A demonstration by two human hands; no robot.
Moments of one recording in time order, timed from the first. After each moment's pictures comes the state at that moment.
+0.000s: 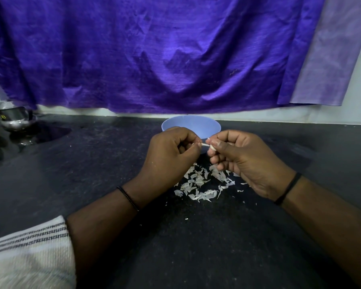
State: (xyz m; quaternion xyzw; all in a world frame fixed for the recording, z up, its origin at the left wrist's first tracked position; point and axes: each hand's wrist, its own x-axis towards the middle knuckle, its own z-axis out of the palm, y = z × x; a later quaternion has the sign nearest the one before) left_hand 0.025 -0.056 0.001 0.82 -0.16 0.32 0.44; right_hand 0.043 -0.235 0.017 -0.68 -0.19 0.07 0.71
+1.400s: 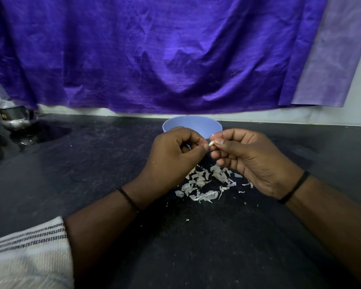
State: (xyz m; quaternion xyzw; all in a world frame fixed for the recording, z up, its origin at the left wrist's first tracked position) left_hand 0.022 -0.060 0.004 0.81 -0.17 0.27 0.50; right_hand 0.047 -0.239 0.021 -0.62 -0.17 0.11 0.76
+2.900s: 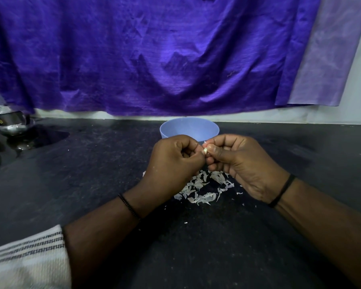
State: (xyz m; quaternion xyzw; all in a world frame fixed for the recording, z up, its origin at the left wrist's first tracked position) left_hand 0.014 -0.070 0.005 0.80 -0.12 0.22 0.55; right_hand 0.045 -0.230 0.013 -0.64 -0.18 0.08 0.74
